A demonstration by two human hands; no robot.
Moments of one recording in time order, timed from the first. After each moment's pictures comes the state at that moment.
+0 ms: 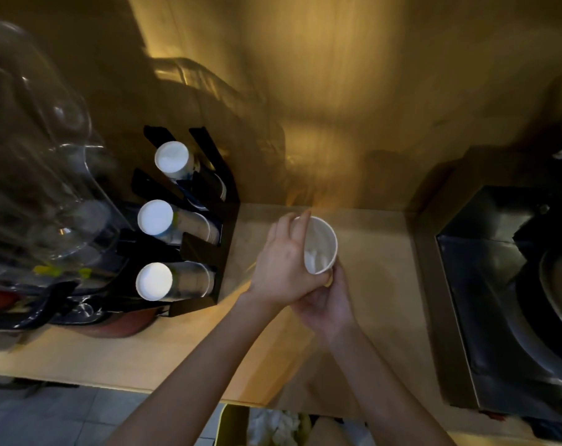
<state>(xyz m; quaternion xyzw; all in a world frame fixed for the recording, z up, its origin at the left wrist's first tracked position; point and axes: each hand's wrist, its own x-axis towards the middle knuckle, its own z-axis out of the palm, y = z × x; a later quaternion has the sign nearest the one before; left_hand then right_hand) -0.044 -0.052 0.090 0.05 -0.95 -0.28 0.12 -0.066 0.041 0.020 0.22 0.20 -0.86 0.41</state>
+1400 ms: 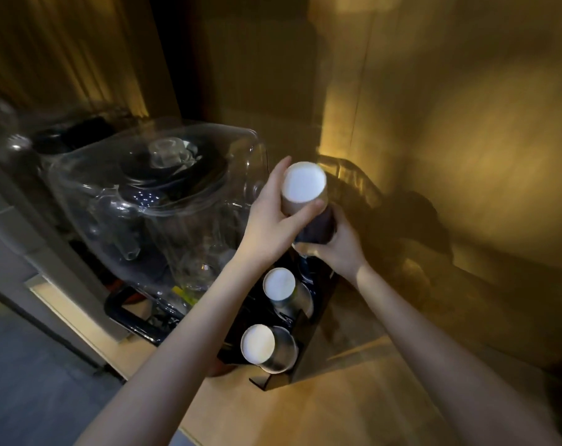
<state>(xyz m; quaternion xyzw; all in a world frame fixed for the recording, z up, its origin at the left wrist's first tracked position) -0.033 -0.239 0.223 0.20 -0.81 -0.41 0.36 -0.168 -0.176 0.136 -0.41 0.69 -0.58 0.15</state>
